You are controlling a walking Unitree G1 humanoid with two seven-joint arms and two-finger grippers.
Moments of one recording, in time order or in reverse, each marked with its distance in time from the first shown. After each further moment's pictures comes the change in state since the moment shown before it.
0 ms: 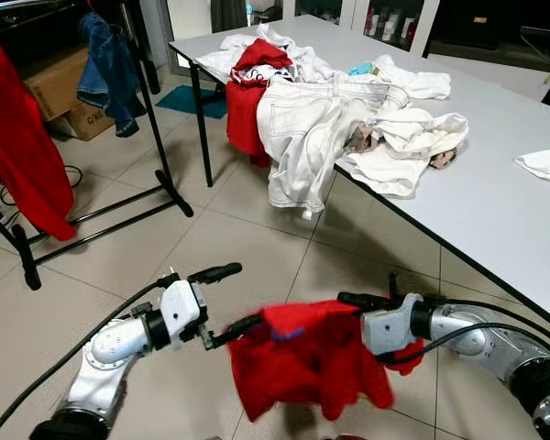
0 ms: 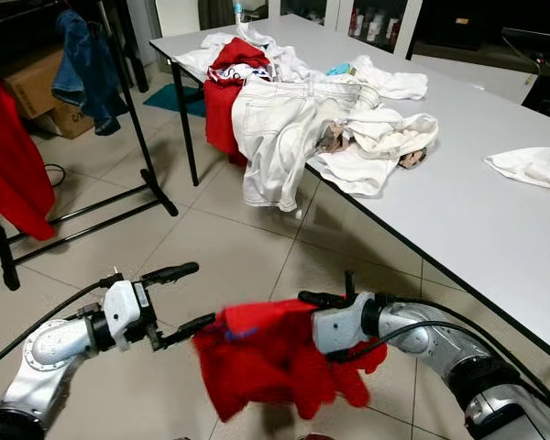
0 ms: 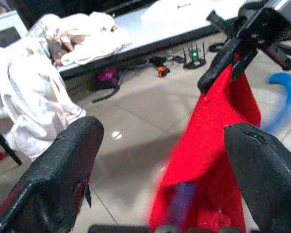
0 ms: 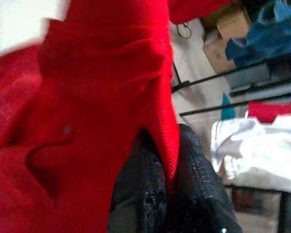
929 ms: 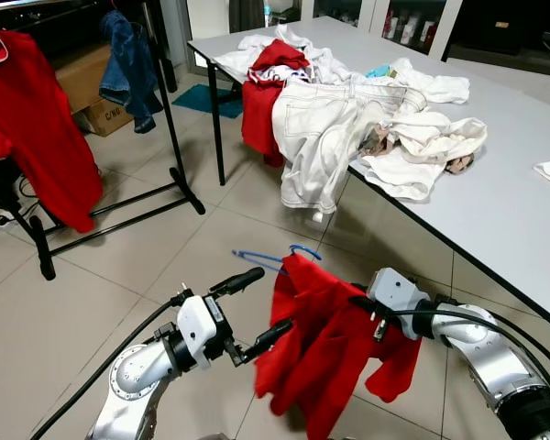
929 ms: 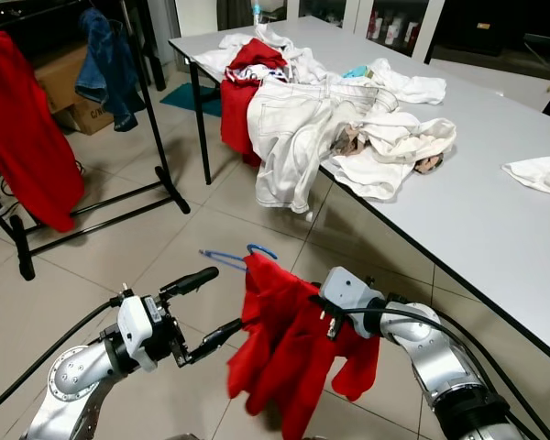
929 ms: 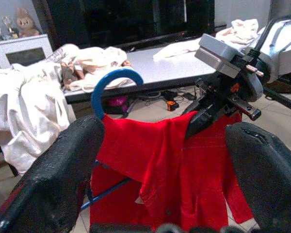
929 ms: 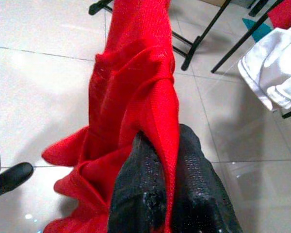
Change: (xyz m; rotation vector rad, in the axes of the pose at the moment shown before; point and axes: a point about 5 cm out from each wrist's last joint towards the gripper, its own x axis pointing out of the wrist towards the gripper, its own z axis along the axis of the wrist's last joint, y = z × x) left arm 0.018 -0.037 0.016 -0.121 -0.146 0.059; right arm -0.002 -0.006 0.000 0.652 0.084 -0.104
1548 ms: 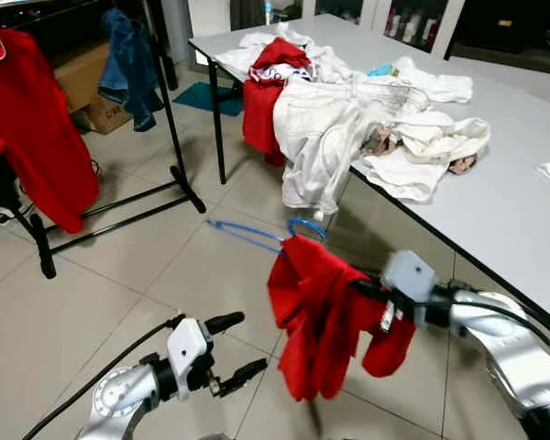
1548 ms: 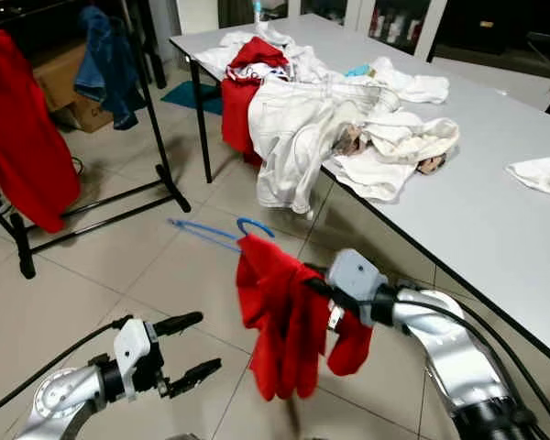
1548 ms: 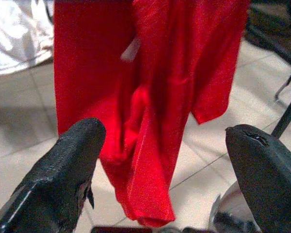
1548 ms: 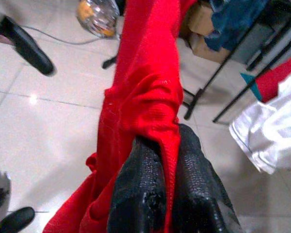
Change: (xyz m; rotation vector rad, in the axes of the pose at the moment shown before) left arm -0.041 -0.006 -0.050 -0.160 0.298 -0.018; right arm -0.028 -0.002 0.046 -0.021 -0.224 0.052
